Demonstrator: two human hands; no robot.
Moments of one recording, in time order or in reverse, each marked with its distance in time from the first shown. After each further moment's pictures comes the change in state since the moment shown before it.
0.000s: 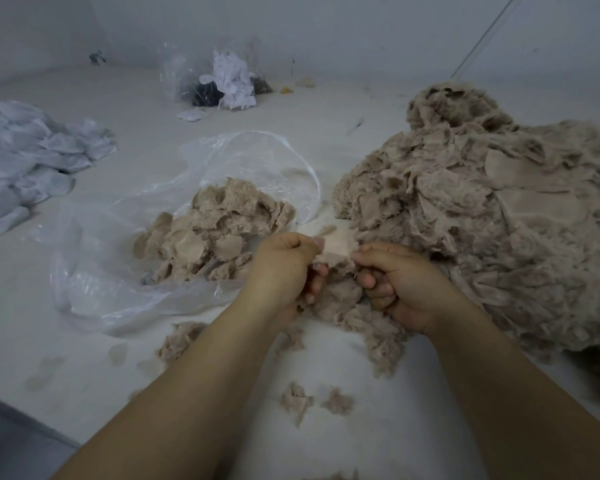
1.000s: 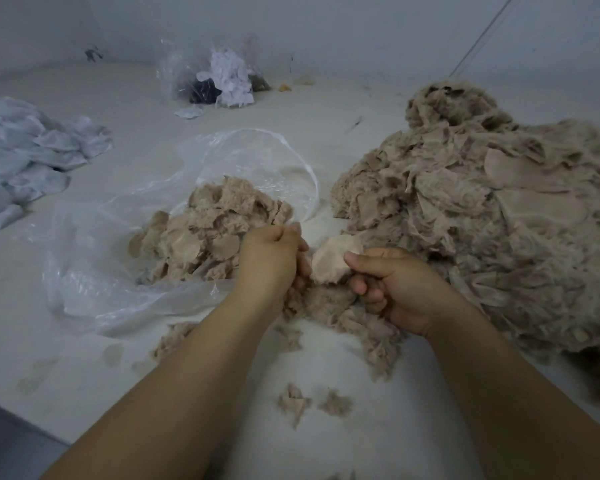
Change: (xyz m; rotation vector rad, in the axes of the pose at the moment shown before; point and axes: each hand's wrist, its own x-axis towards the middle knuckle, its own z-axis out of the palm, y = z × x) left_hand 0.010 0.002 -0.007 0.195 0.163 0.109; right_hand 0.000 0.003 0.001 -0.064 -0.034 0.027
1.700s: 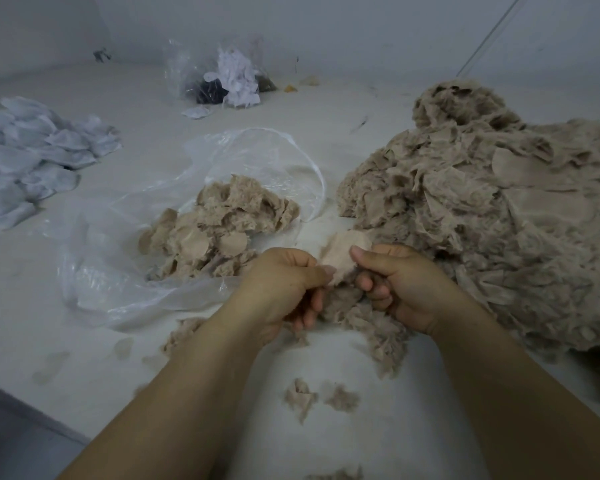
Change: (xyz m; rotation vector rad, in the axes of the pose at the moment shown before) left_hand -0.024 0.000 -0.021 0.053 -0.397 -0.166; right_hand 0.001 0.001 0.002 -0.004 0.013 -0.034
